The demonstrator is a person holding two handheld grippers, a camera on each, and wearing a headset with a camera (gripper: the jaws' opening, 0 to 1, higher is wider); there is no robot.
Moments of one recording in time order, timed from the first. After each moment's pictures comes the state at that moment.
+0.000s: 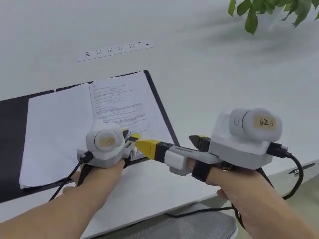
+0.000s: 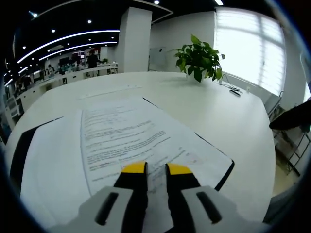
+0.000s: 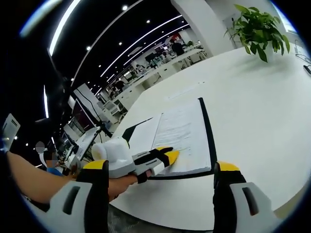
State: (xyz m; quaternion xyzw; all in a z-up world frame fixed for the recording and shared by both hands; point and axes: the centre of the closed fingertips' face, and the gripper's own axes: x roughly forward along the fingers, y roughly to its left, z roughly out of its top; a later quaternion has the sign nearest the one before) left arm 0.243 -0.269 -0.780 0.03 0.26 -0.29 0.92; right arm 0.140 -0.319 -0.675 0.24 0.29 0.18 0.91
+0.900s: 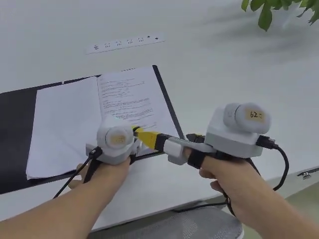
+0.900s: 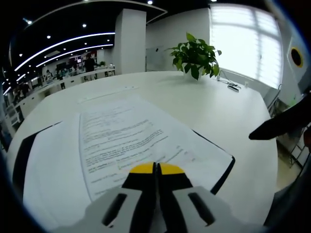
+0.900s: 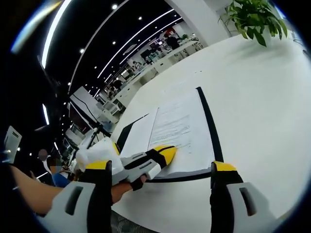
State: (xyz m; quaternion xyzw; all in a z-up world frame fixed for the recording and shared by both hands) left arm 0.243 -0.273 -0.781 0.05 0.25 -0.30 0.92; right arm 0.162 -0.311 -0.707 0.27 0.32 0.18 0.89
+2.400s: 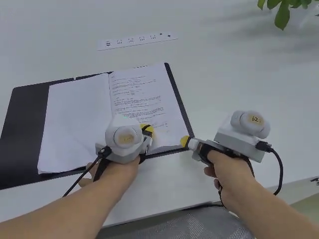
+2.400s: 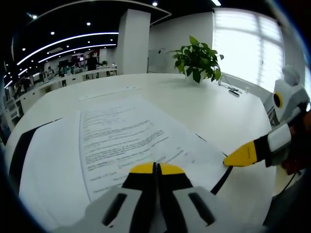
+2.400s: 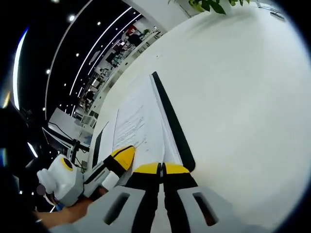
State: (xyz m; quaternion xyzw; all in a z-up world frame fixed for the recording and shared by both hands) left arm 0.242 -0.272 -0.781 0.03 0.25 -0.30 0.92; right arm 0.176 -0.344 -0.781 0.37 0.38 0.05 0.85
